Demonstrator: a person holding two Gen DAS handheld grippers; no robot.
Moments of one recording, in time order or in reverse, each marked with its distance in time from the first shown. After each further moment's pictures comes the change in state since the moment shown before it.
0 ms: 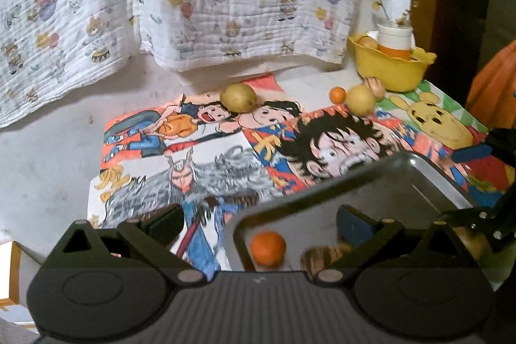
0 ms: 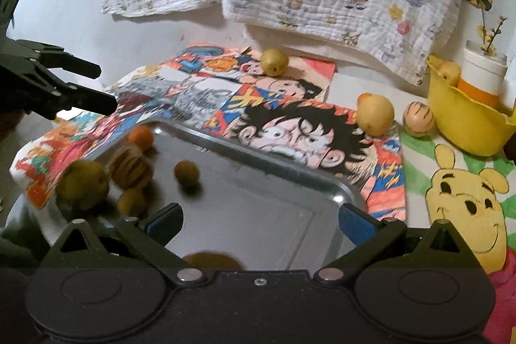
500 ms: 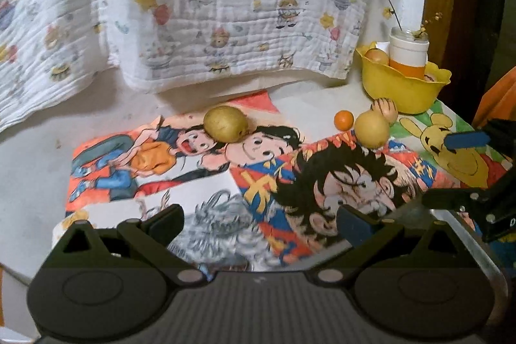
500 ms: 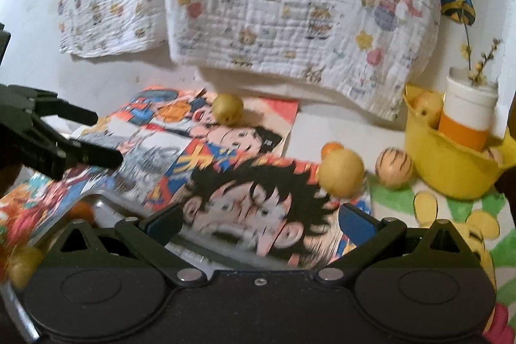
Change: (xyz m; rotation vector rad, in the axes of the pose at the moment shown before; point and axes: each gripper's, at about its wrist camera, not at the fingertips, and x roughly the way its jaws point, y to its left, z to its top) left arm 0.073 0.003 0.052 -0.009 -0.010 -0.053; right arm 0.043 -0.043 0.060 0.066 -0.091 -0.081
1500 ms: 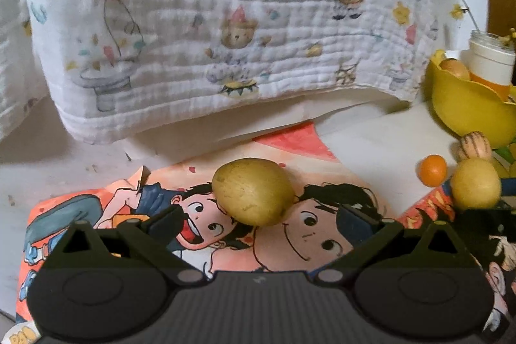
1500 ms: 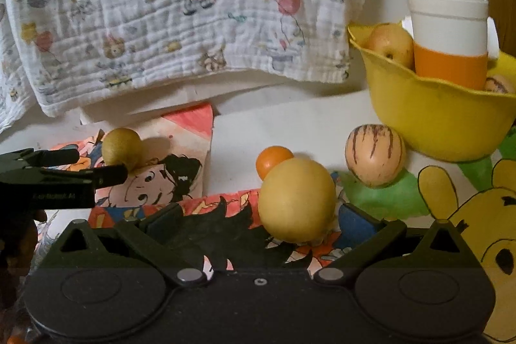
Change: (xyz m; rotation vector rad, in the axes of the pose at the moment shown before) left arm 0.159 0.039 0.057 0.010 -0.065 0.073; right arm 0.120 -0.059 0.013 0.369 0.025 -0.169
